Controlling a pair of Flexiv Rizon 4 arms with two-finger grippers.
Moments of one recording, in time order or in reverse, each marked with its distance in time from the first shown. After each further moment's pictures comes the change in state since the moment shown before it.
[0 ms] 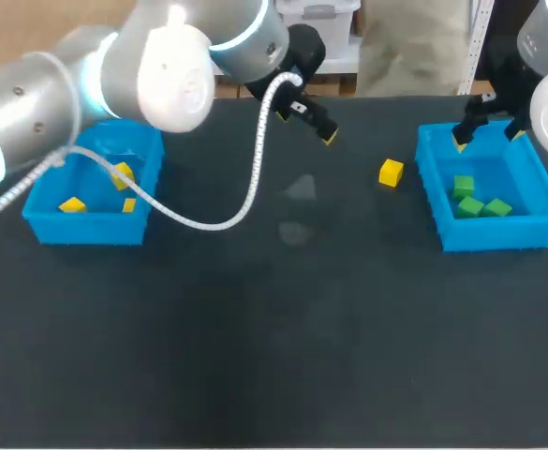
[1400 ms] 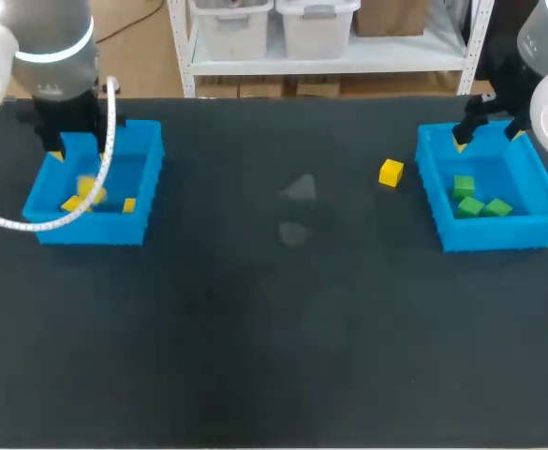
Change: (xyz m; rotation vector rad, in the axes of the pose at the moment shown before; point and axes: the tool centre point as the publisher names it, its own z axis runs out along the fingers) left arm 0.235 0.196 -0.164 -0.548 0.194 -0.710; right arm 0.000 0.000 0.000 0.000 0.000 0.000
